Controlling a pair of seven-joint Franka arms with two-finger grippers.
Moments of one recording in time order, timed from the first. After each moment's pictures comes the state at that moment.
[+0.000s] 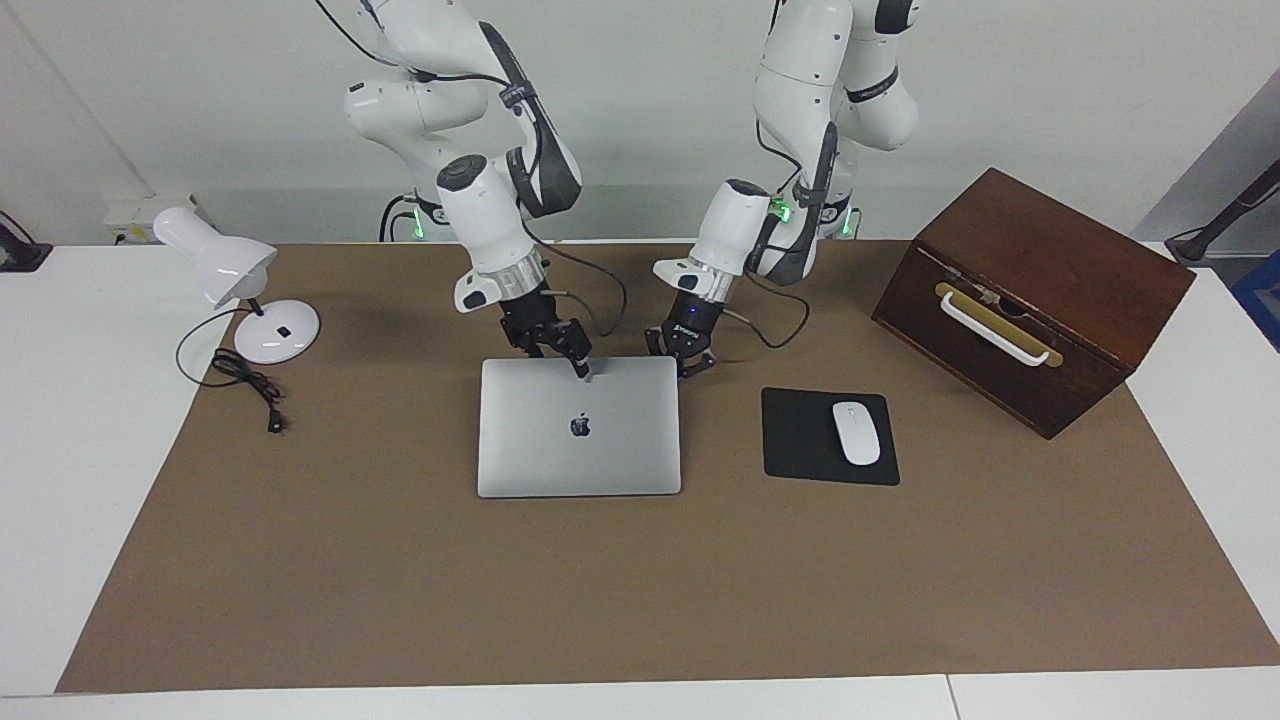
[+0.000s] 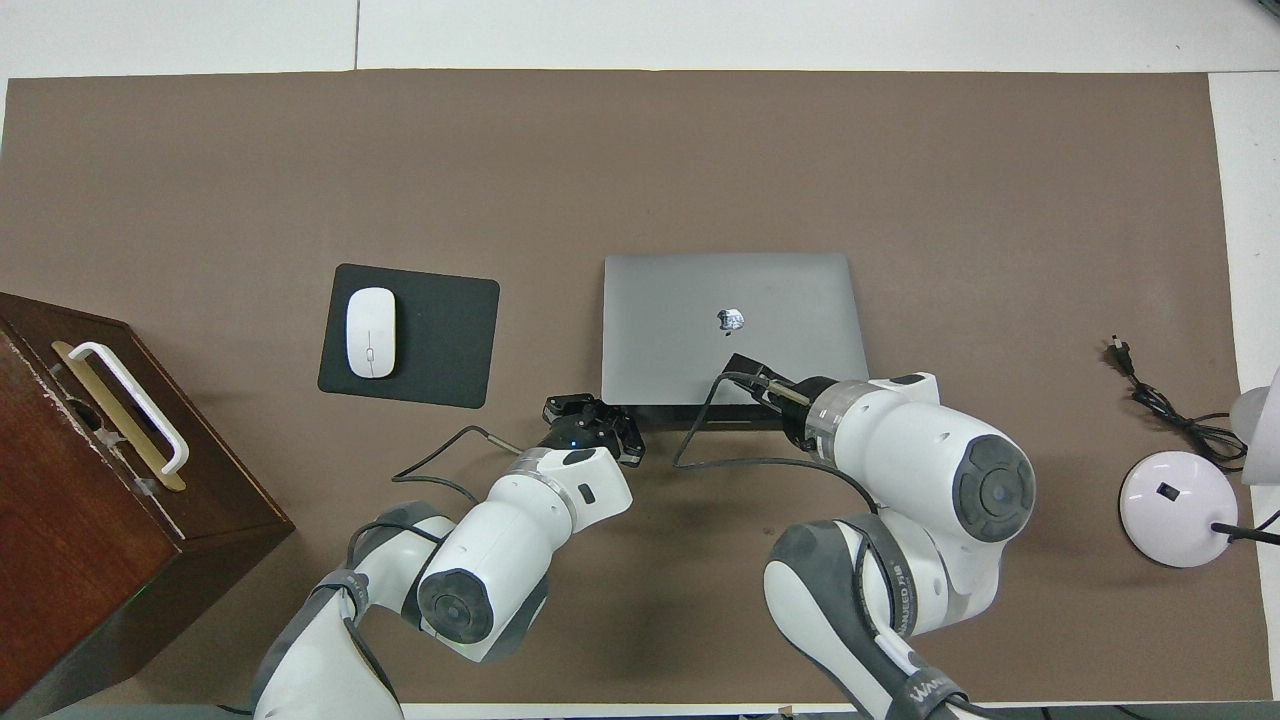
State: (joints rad) left arm -0.82 0.28 0.05 -2.48 -0.15 3.48 -0.07; right arm 0.31 0.01 0.16 -2.42 0.42 2.81 0.67
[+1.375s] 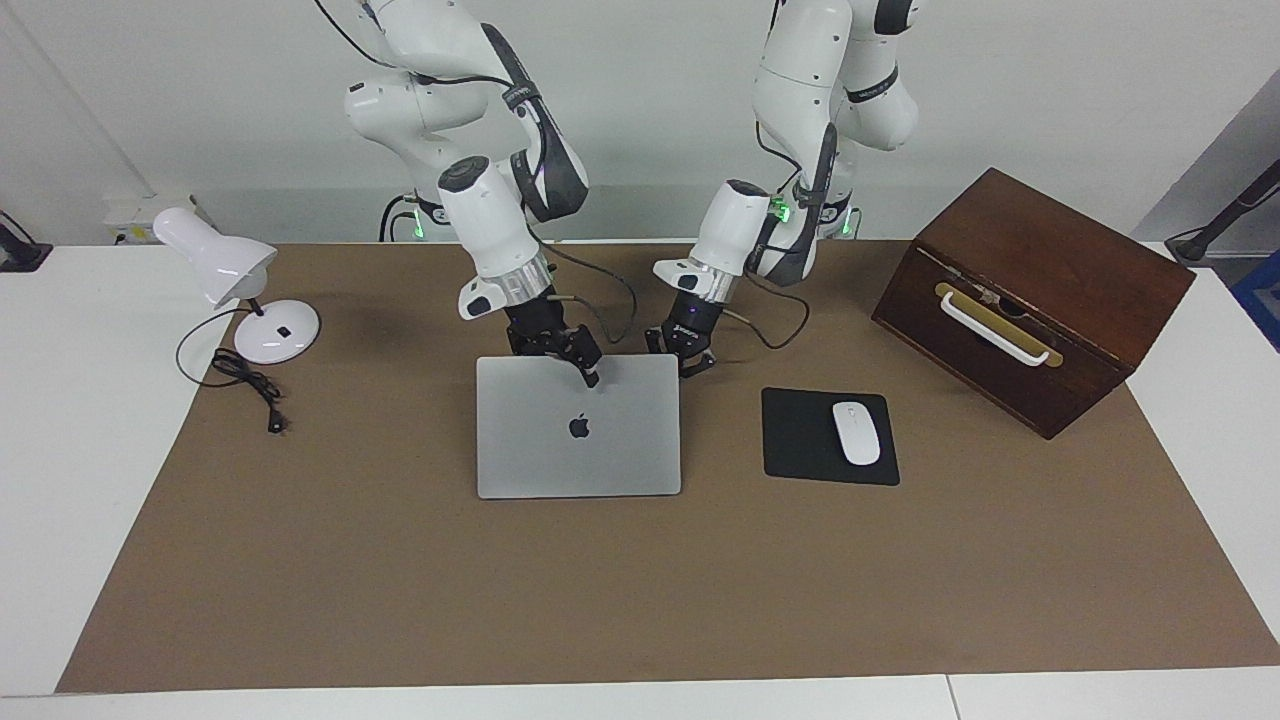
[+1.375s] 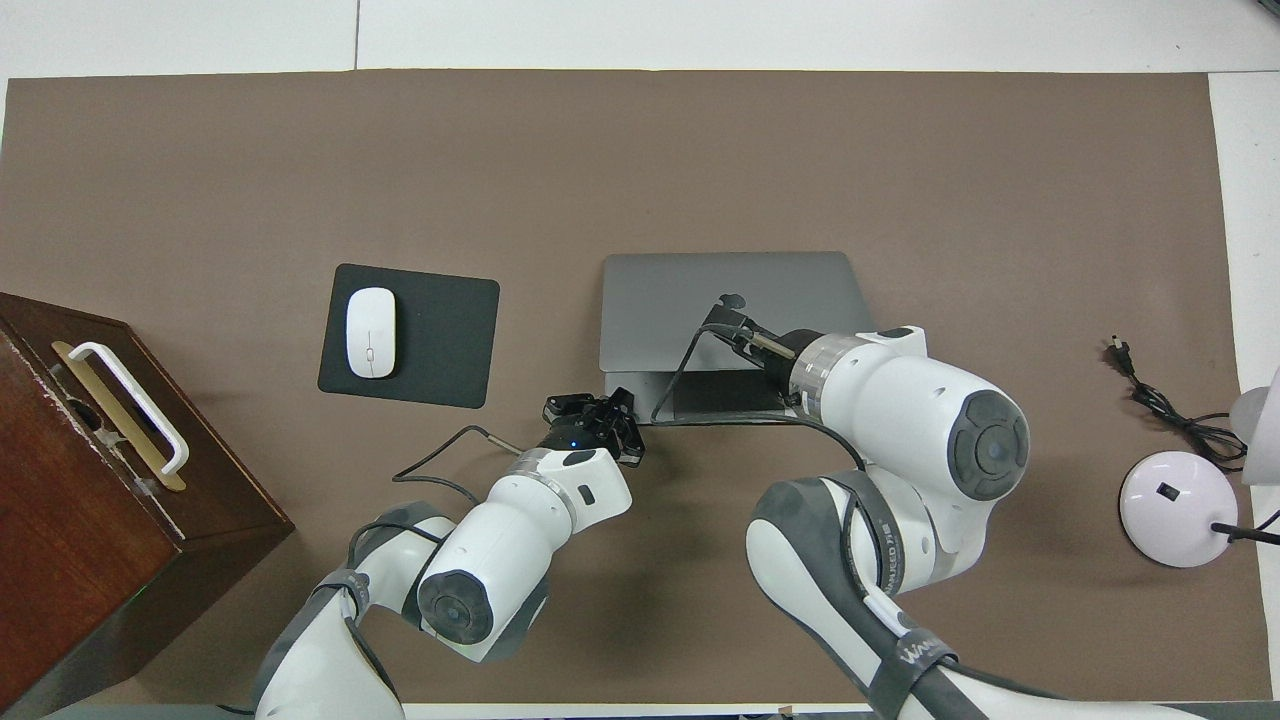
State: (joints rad) left arm -0.82 0.29 0.05 -2.48 -0.15 3.49 -0.06; right arm 0.31 0.08 0.16 -2.26 0.42 2.81 0.67
